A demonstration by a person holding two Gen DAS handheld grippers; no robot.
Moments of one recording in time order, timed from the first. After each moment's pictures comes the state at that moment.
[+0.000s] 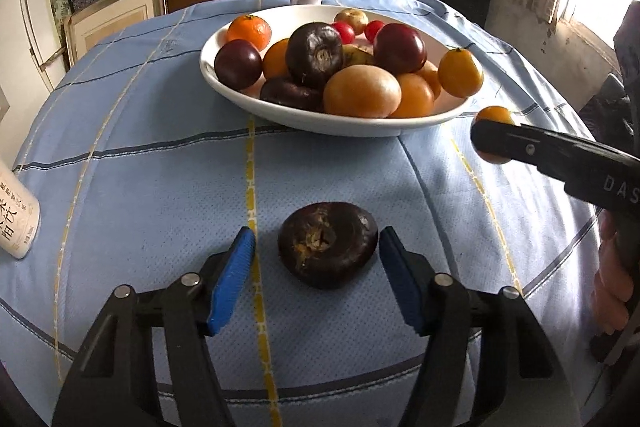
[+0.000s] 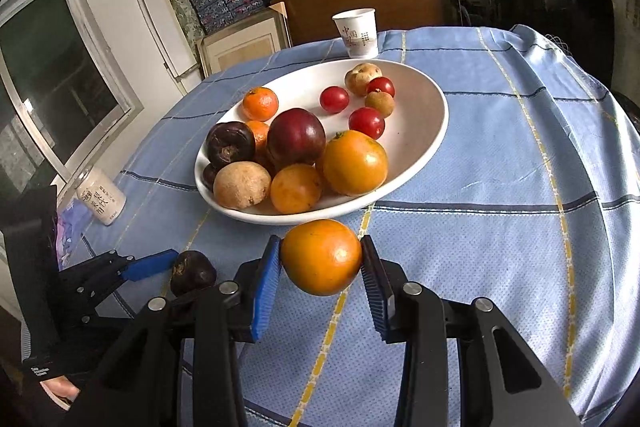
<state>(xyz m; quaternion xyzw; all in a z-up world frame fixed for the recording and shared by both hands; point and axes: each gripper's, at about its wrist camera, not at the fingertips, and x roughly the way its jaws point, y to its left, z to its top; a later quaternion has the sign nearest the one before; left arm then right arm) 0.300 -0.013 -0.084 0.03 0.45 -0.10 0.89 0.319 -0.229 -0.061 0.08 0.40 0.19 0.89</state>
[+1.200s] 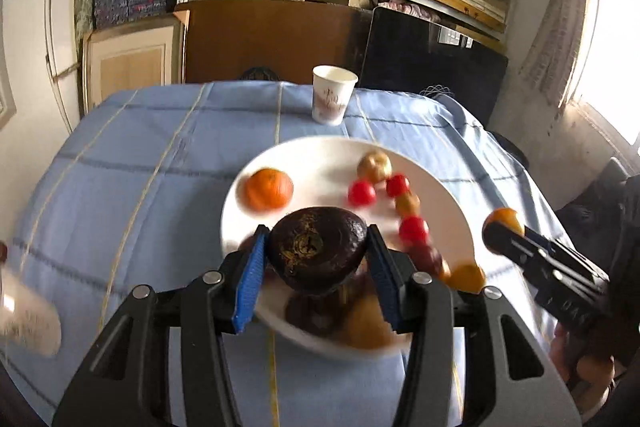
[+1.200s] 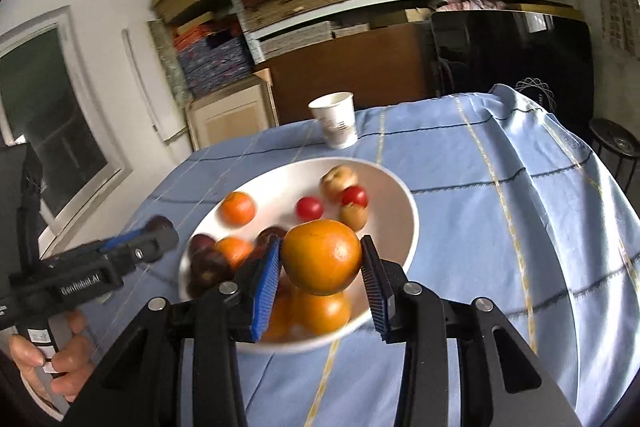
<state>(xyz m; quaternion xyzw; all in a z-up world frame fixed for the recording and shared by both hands) 0.394 -0.001 0.004 -0.04 0.36 -0.08 0.93 0.375 -0.254 -0.022 0.11 0.30 0.15 0.93</state>
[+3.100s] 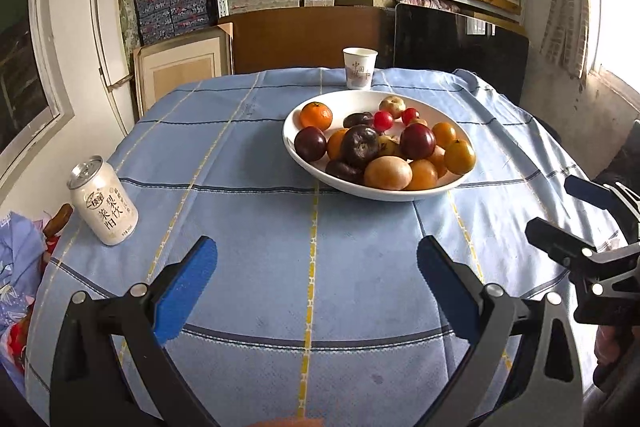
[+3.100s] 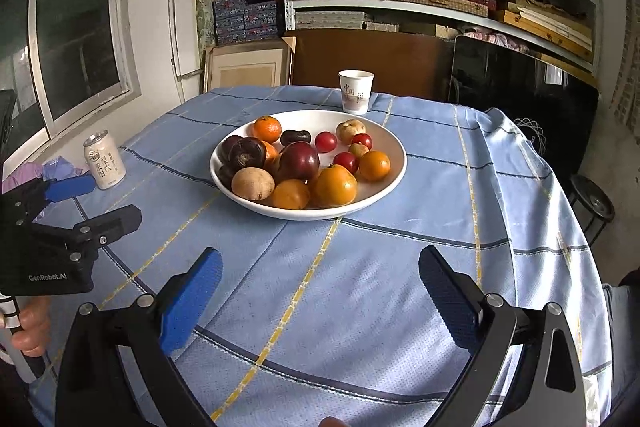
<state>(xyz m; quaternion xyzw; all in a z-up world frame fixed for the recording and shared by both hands) 0.233 0.000 -0.010 0.02 0.34 0.00 0.94 0.243 -0.245 -0.016 -0.04 0.31 0.16 0.93</state>
